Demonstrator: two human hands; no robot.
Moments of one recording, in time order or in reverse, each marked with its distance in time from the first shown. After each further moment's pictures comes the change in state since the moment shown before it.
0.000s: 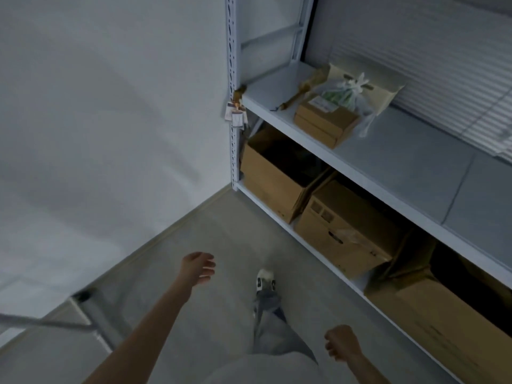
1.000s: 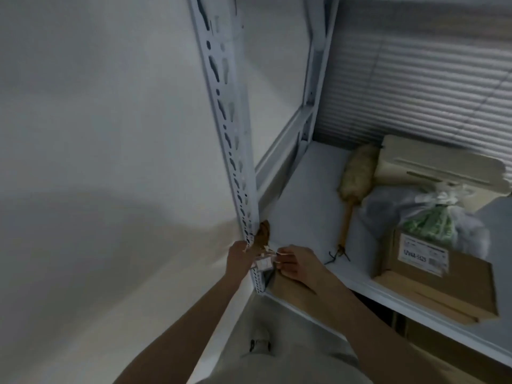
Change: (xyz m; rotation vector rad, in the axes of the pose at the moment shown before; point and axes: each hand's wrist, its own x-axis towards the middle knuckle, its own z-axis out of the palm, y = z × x) left_hand 0.460 0.578 0.071 0.372 -0.146 0.339; right_hand 0.049 -0.856 -0.095 0.895 -0.332 -0.256
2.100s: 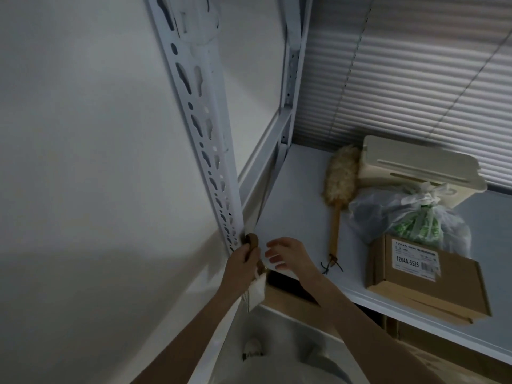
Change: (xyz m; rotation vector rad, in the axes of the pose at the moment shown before) left_hand -0.003 0.043 0.013 0.087 -0.170 0.336; right_hand 0.009 -0.038 0.009 -0.191 0.119 -0.307
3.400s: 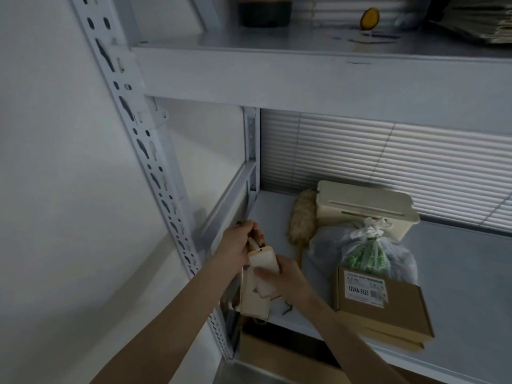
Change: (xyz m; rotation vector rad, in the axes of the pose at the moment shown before) left_hand 0.024 0.178 0.045 -0.787 -0.067 -0.205; right_hand -0.068 -0.044 -0.077 -0.170 -0.001 -0.403
